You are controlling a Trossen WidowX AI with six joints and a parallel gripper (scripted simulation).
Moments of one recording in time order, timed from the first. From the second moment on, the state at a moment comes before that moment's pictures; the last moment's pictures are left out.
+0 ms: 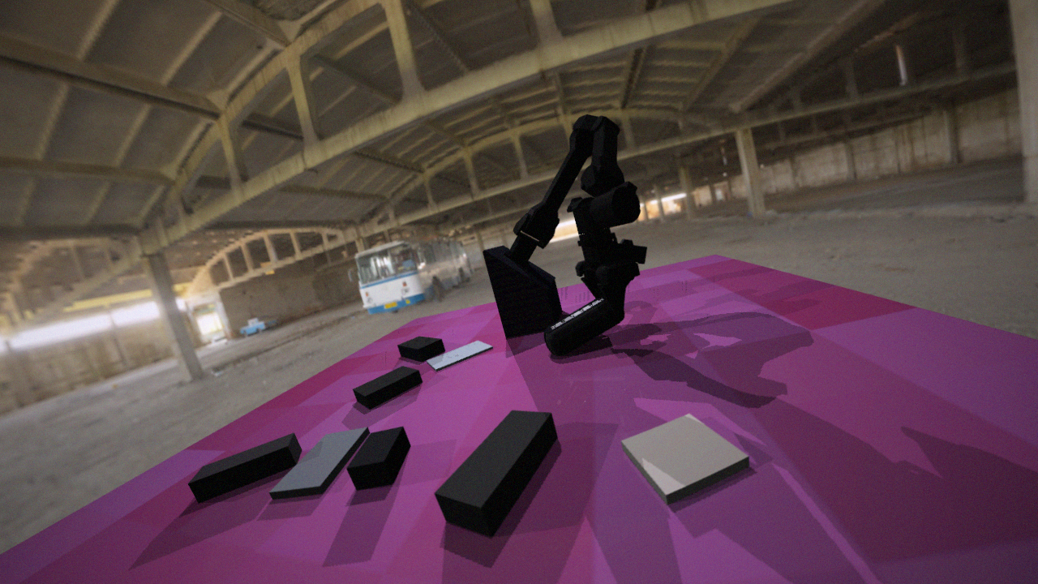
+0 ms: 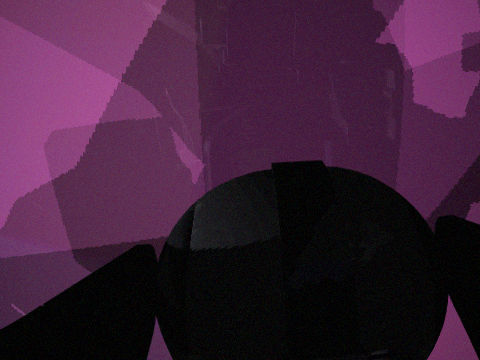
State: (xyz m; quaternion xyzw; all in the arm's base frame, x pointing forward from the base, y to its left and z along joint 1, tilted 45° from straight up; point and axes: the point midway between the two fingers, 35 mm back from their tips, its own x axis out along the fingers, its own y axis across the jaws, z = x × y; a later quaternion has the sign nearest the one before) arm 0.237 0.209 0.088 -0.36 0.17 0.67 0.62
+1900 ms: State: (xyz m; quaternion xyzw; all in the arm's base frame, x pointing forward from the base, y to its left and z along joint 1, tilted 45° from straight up) arm 0.235 0.236 0.070 -0.36 0.17 0.67 0.62
